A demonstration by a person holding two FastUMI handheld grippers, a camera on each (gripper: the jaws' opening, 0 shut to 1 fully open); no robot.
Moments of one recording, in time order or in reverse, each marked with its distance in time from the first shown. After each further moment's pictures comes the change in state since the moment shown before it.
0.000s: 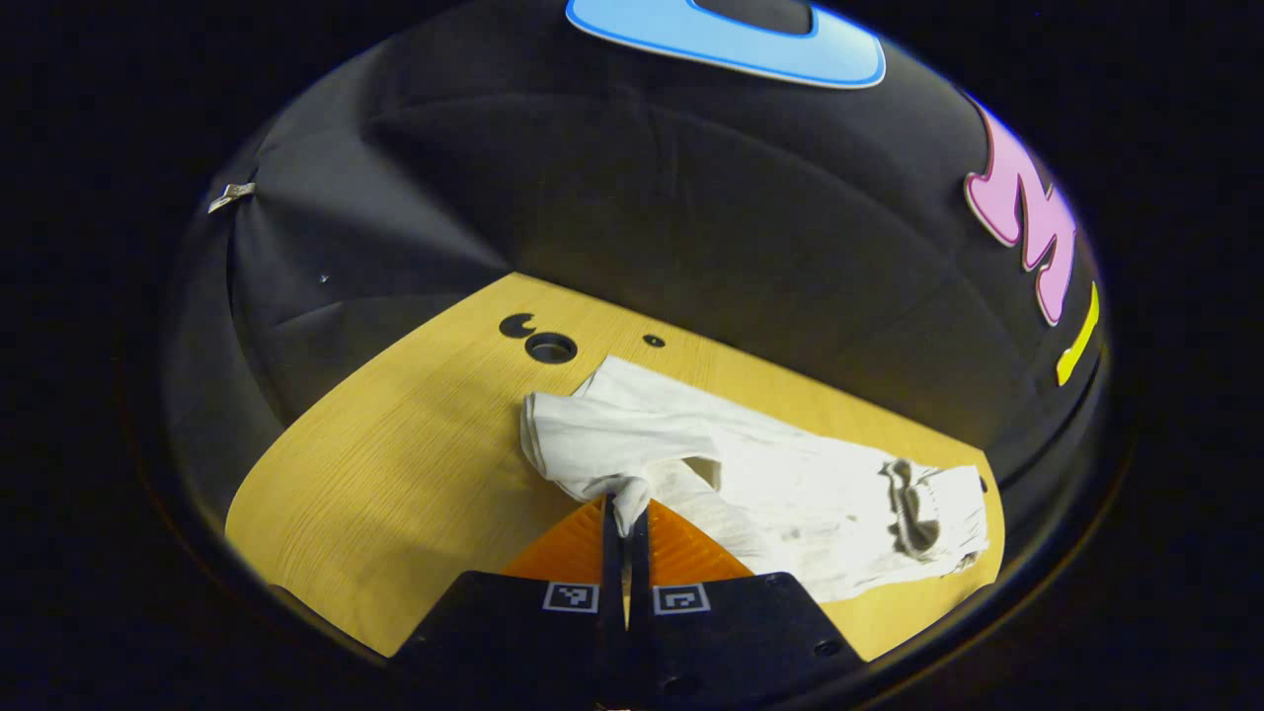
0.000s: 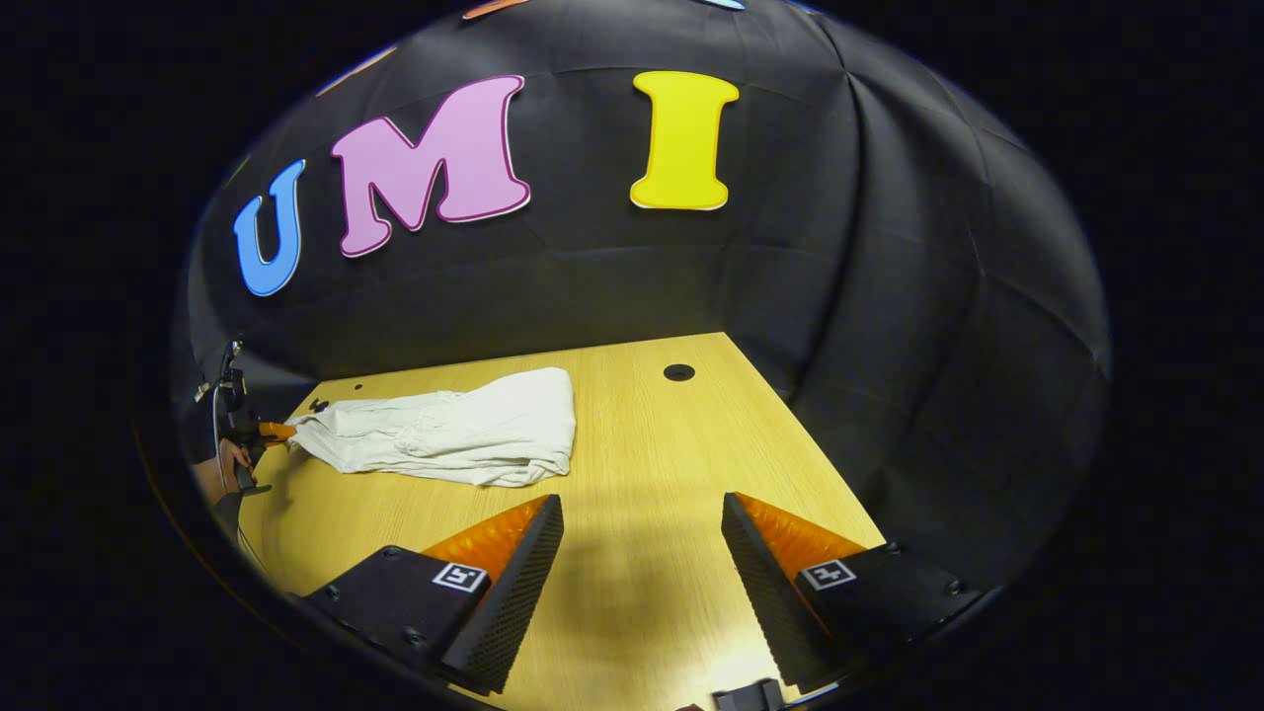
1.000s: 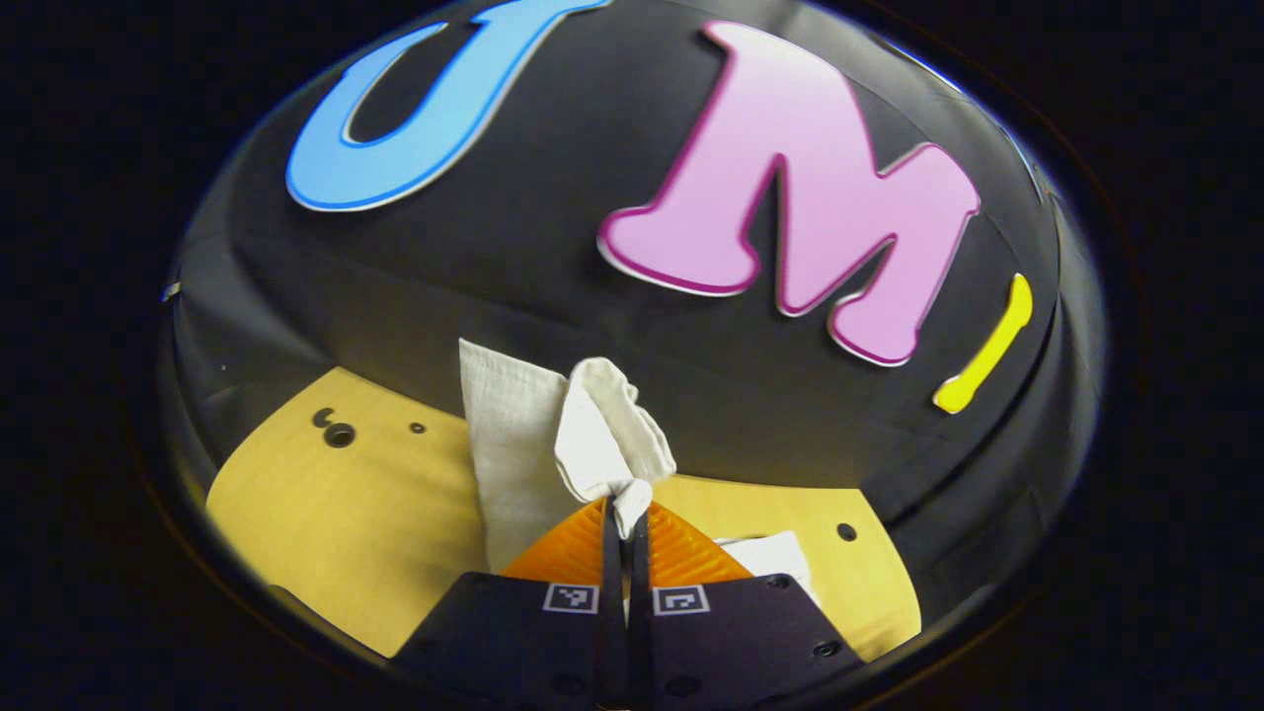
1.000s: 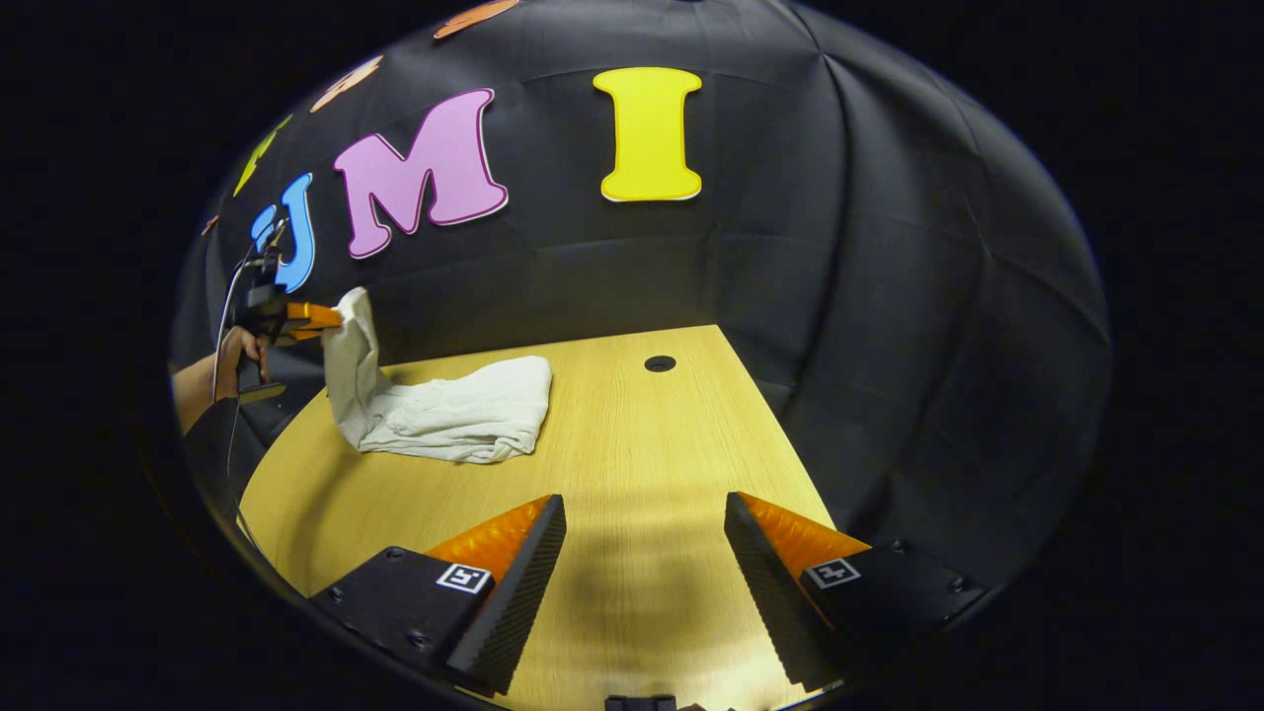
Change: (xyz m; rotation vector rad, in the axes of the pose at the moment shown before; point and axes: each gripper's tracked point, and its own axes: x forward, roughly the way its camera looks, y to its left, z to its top) left arm -0.054 -0.313 0.048 0.134 -0.102 -0.272; right arm -0.003 -0.072 -0.017 -0.015 -0.015 0.089
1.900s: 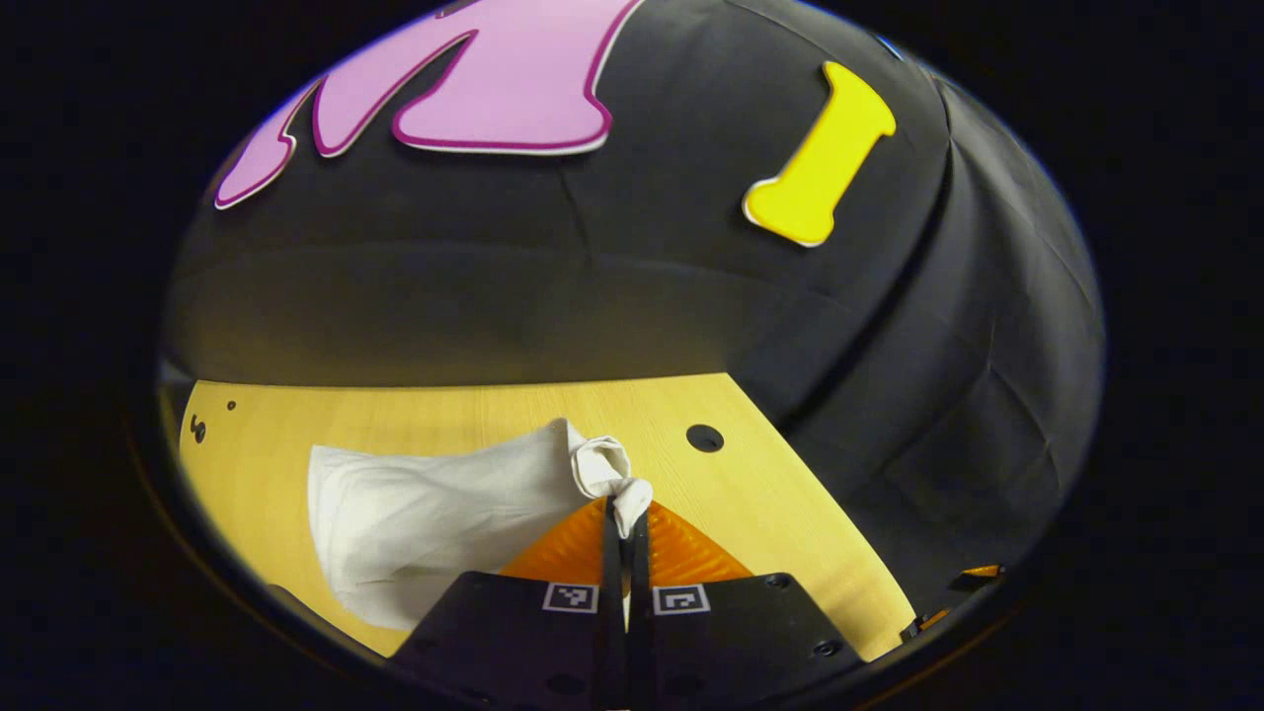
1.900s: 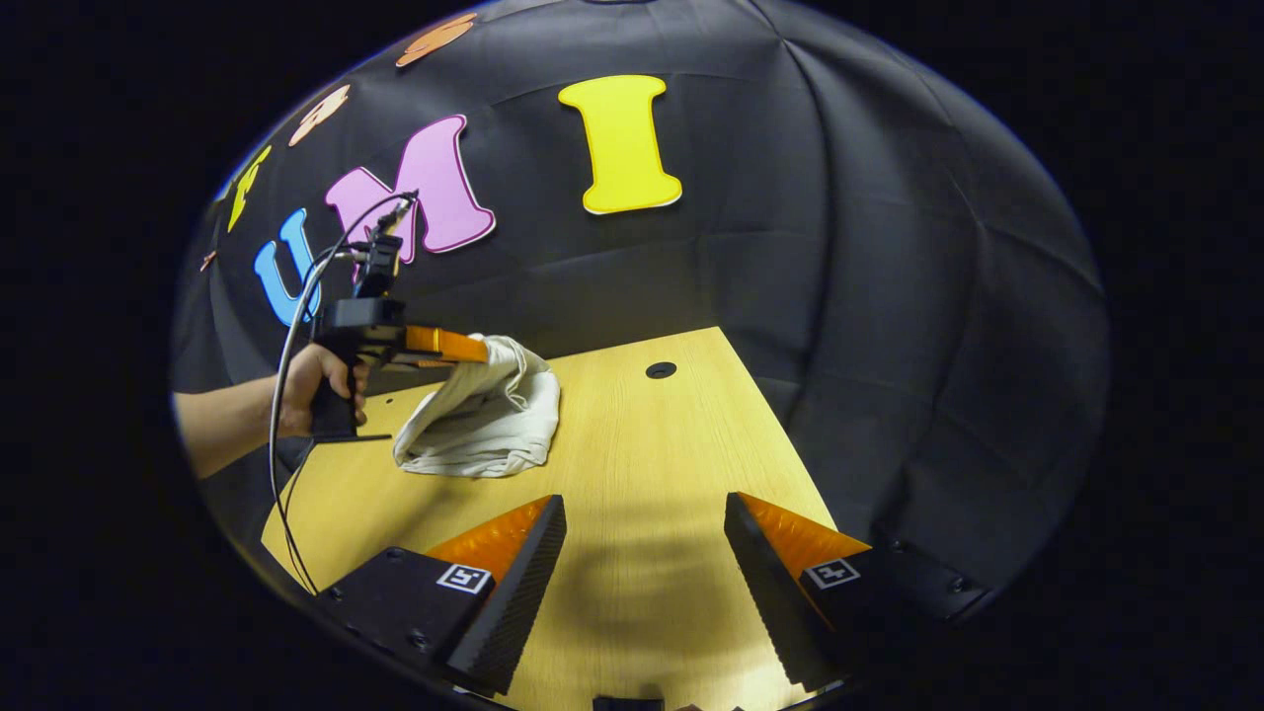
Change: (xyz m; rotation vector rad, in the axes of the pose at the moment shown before) left arm 0.055 -0.236 -0.154 0.237 0.279 -0.237; right arm 0.000 -0.019 0.006 0.094 -0.014 0.068
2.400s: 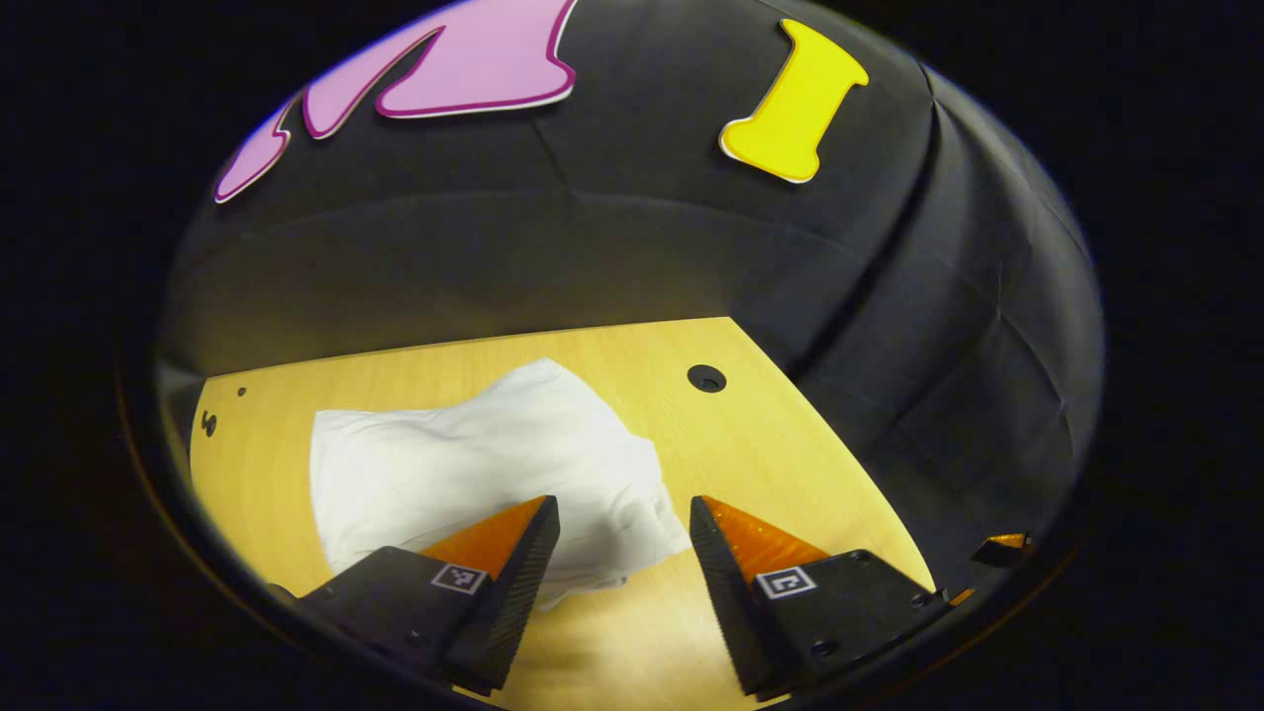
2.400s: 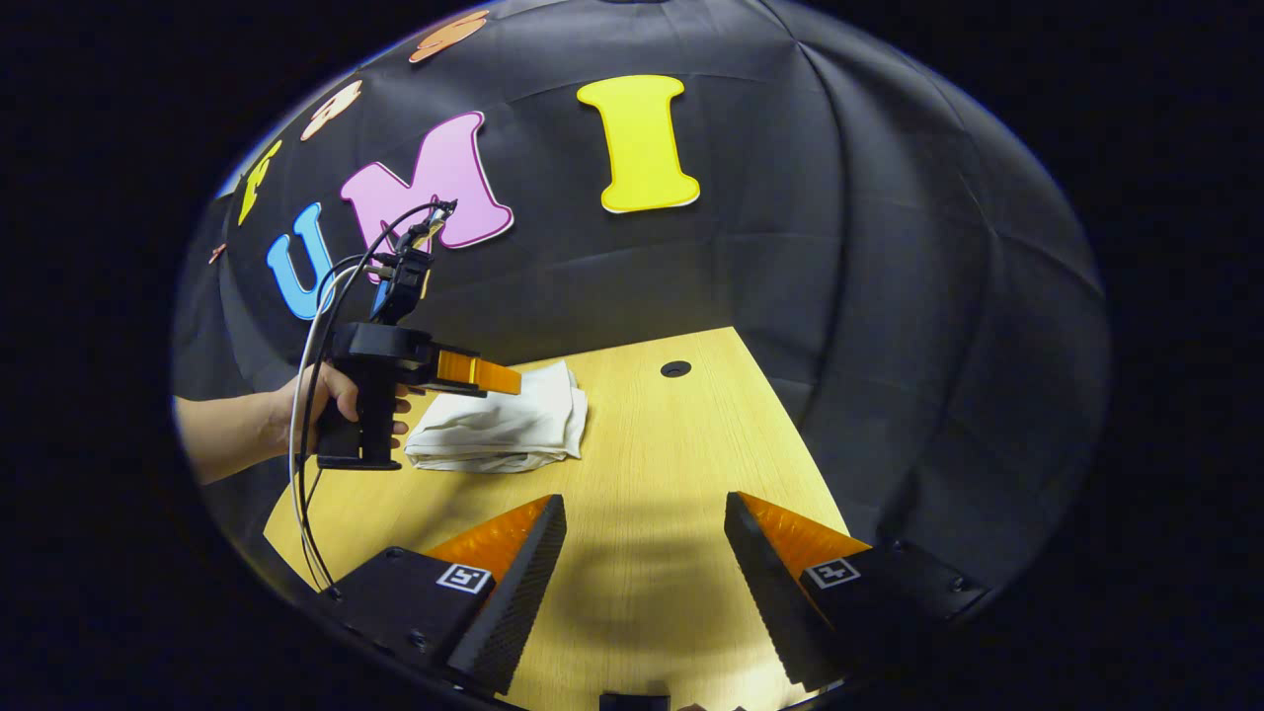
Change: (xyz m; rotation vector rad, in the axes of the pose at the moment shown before) left arm -0.029 0.004 -0.040 0.056 0.084 0.077; right arm -0.008 0.011 -0.002 -0.041 -0.006 0.029
